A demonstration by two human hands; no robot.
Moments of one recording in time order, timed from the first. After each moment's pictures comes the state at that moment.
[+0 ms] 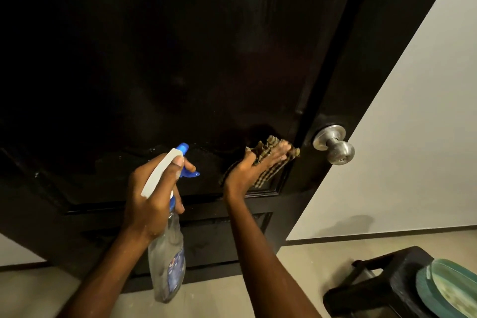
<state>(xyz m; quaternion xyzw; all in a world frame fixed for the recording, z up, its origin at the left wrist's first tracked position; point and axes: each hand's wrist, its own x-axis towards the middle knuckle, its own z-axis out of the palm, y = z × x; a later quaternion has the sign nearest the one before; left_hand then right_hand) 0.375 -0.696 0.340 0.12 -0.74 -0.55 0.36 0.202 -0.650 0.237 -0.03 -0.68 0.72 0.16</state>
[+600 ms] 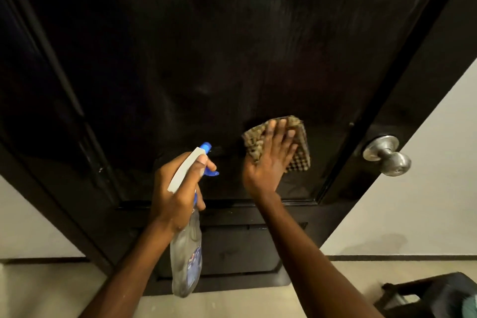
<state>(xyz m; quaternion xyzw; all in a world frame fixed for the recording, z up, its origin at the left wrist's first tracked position) 0.409 -0.757 0.332 0.12 -0.73 -0.55 0.38 0.222 -0.680 0.256 0.27 -0.81 0.35 0.38</state>
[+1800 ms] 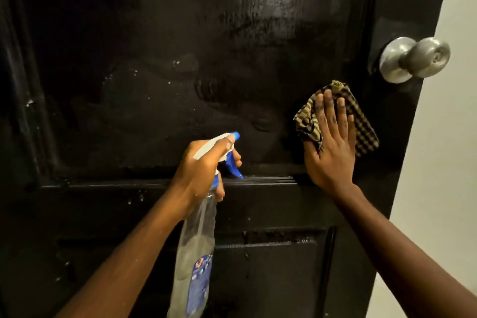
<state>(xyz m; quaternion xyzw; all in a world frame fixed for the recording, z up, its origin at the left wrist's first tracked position) 0.317 -0.732 0.139 0.01 -0.76 -0.56 0.33 0.104 -0.567 0.116 0.34 -0.72 0.29 0.54</state>
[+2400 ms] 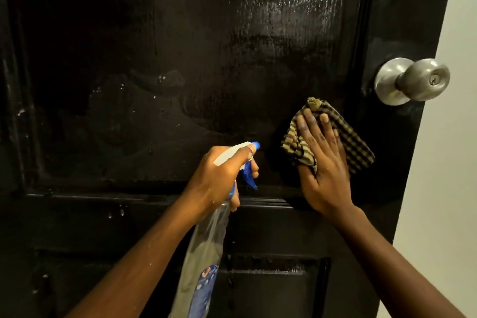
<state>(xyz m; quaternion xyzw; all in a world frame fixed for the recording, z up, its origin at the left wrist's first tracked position) 0.276 -0.698 0.157 0.00 -0.80 -0.51 0.32 0.098 -0.553 0.129 0.48 -0.64 0.34 0.49</state>
